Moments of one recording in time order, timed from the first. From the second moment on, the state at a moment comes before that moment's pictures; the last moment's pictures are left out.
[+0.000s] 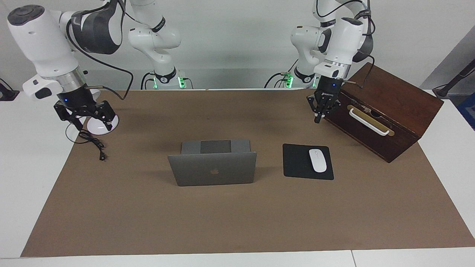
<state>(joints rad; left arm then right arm) -0.39 -0.38 0.08 -2.51 -0.09 2.68 0.00 0.05 0.05 -0.16 -1.69 0.02 1.91 -0.08</state>
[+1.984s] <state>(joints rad) -0.81 0.12 0.08 -2.55 -0.09 3.43 0.00 0.31 0.18 -0.14 -1.66 0.02 2.36 0.22</state>
